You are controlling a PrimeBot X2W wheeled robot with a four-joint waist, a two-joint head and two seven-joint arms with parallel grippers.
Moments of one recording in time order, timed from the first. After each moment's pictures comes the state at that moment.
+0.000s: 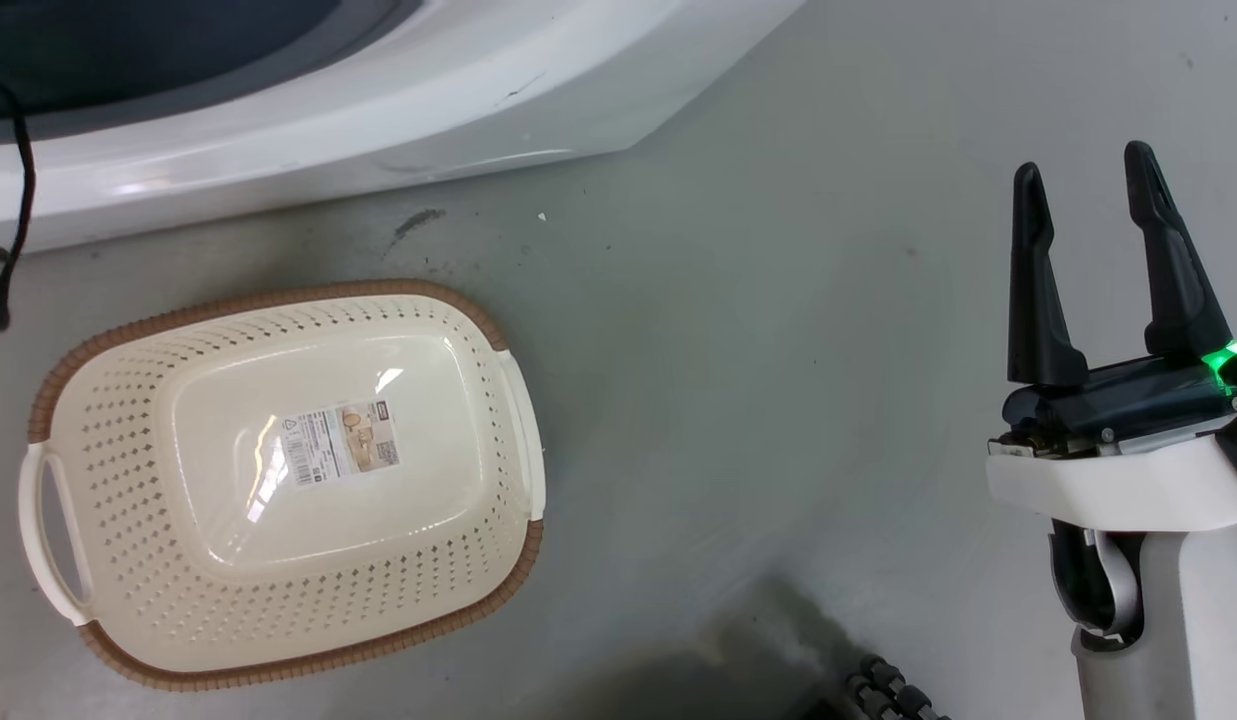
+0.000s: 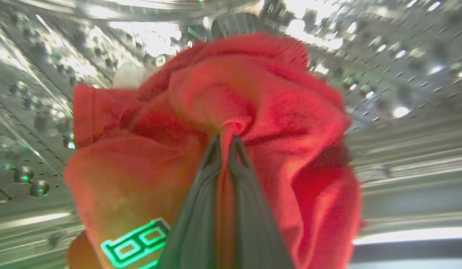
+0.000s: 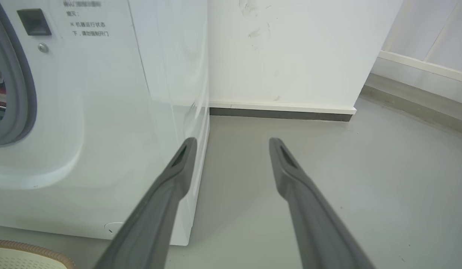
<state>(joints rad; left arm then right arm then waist) -1.55 0.44 -0.36 1.14 -0.38 -0.13 0.36 -0.30 -0.05 0.04 -0.14 0.11 0.13 -0.26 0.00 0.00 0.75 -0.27</state>
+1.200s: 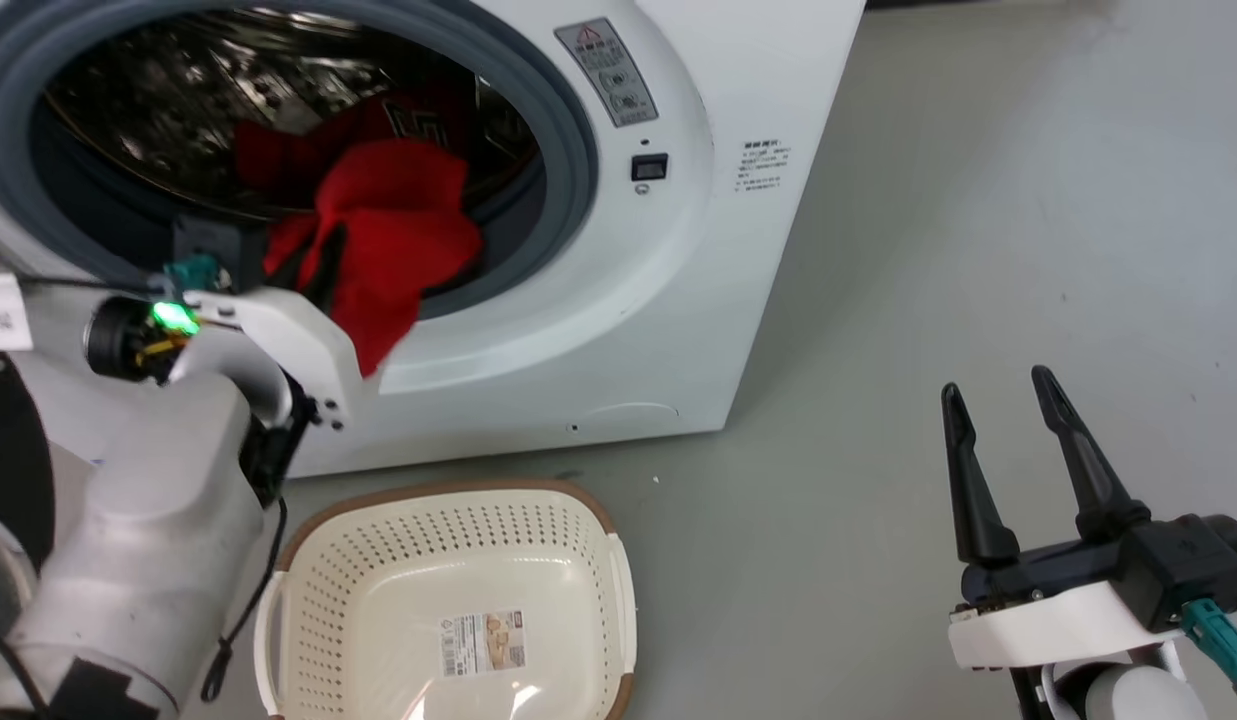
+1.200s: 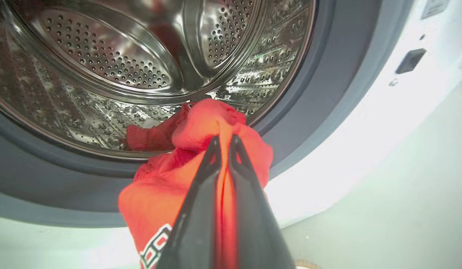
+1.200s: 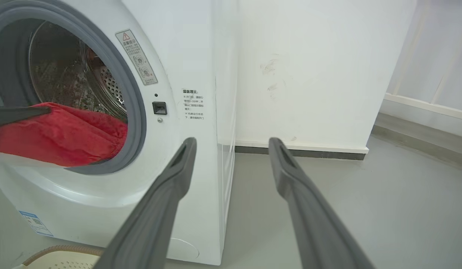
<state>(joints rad) -0.90 0.39 -0.64 0.96 -0.64 -0.13 -0.22 -0.06 -0.05 0.05 -0.05 0.04 0.13 -0.26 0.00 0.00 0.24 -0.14</state>
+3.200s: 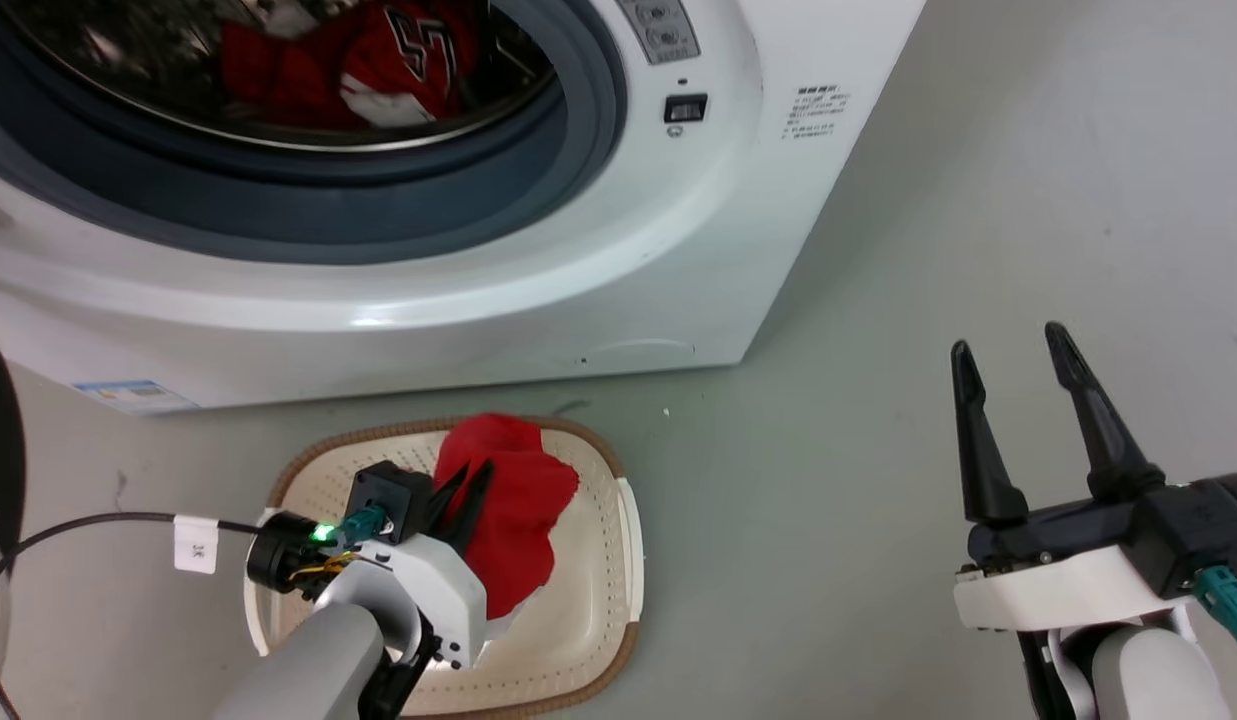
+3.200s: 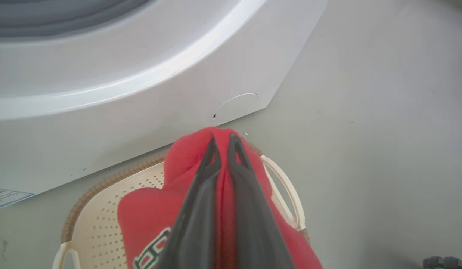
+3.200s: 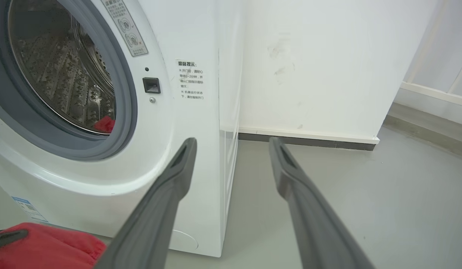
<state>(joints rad) -0.46 0.37 -0.74 0.60 -0.61 -0.01 -0.23 -0.10 -0.05 0.04 -0.05 0.02 0.13 -0.26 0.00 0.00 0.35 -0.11</state>
